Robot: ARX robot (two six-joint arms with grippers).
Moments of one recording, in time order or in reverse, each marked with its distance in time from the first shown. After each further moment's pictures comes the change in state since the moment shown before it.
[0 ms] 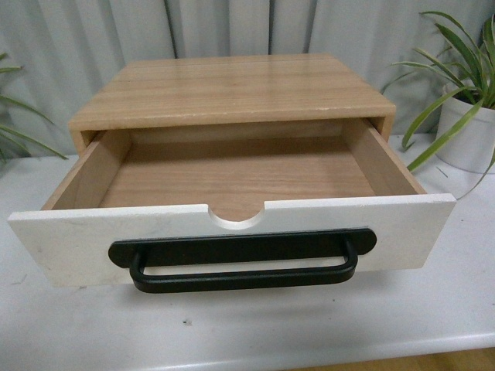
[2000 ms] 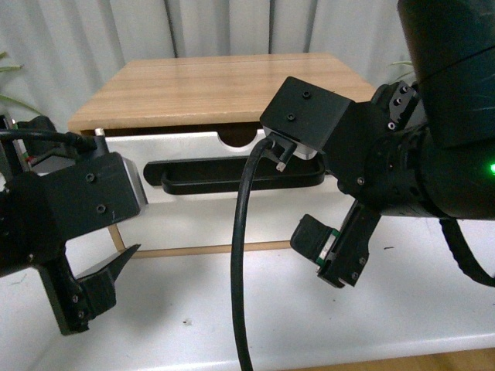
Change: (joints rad) left arm -0.140 1.681 0.496 0.784 0.185 1.131; right arm 0.456 1.791 0.913 0.270 0.064 -0.708
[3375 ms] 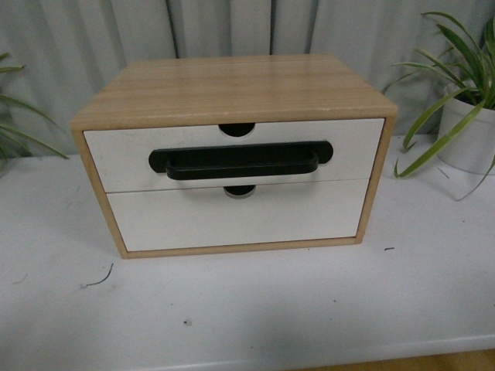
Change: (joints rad) left arm 0.424 -1.622 -0.468 -0.749 0.107 -1.101; right arm 0.000 -1.123 -0.792 0.143 0.352 0.643
